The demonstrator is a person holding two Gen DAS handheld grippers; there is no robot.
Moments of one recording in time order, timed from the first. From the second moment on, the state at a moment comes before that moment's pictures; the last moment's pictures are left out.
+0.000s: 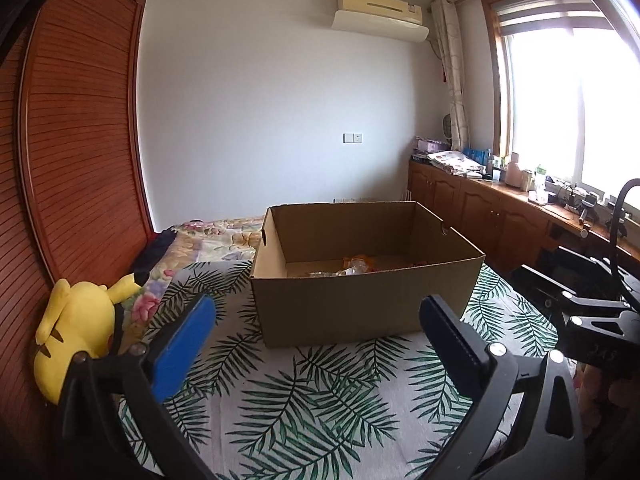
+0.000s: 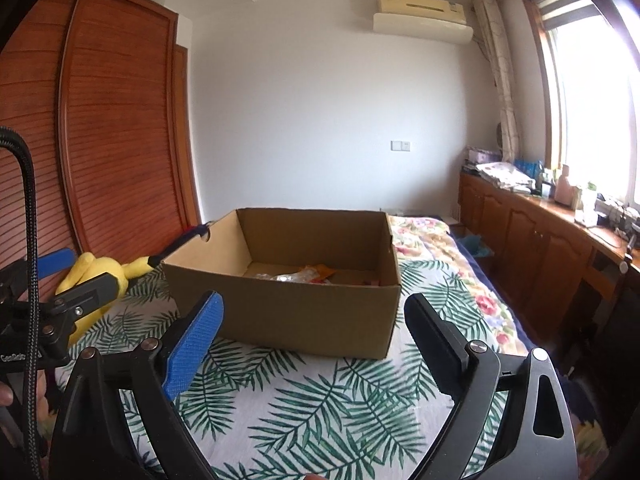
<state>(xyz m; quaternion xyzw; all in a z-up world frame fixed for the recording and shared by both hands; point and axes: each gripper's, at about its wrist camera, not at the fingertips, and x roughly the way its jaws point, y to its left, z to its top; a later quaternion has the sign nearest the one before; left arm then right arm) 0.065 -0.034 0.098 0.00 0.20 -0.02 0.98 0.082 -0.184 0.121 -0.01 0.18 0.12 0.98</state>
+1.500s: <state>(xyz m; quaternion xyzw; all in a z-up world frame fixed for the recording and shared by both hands) 0.046 -0.033 0.084 -0.01 0.21 -0.01 0.98 0.061 -0.197 0.118 0.00 0.18 0.11 0.98</state>
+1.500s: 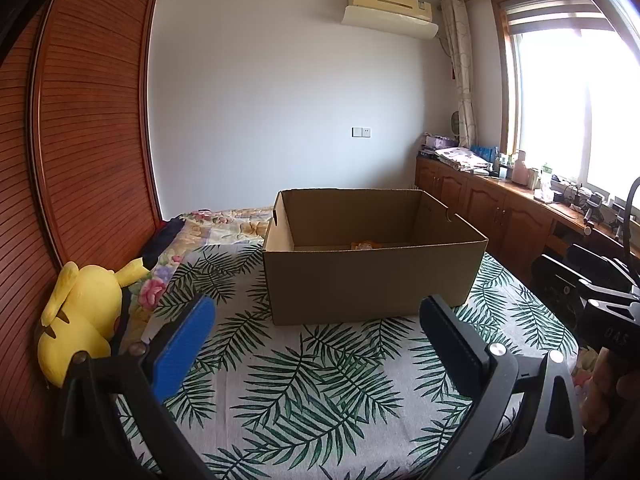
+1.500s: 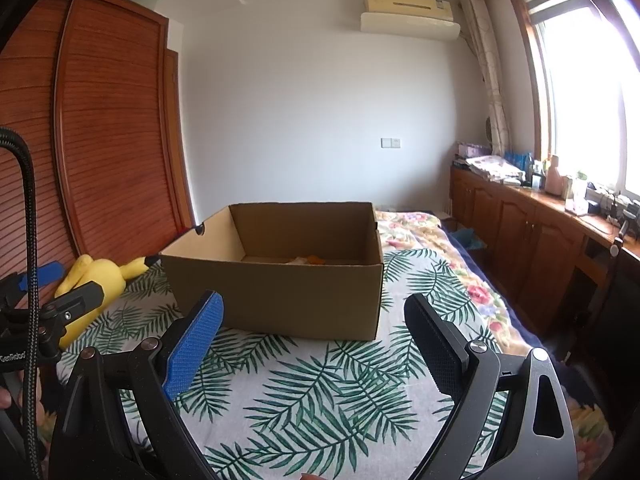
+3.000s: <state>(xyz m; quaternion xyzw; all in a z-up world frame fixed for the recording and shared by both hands) 0.044 -0.029 0.082 -0.01 0.21 0.00 0.98 0.063 -0.201 0.115 0.00 0.18 0.11 0.98</state>
